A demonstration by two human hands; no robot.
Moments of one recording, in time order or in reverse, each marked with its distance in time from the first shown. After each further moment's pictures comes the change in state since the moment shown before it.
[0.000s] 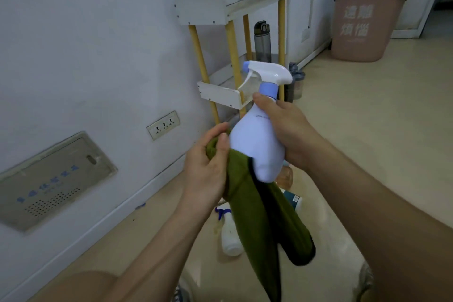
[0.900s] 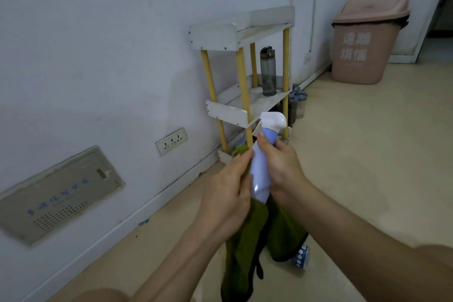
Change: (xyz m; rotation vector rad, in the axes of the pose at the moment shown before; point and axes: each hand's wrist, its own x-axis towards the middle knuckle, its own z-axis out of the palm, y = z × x) left_hand -0.004 -0.008 -0.017 0.525 -0.312 0.270; right_hand -0.008 0.035 0.040 0.230 0.163 0.010
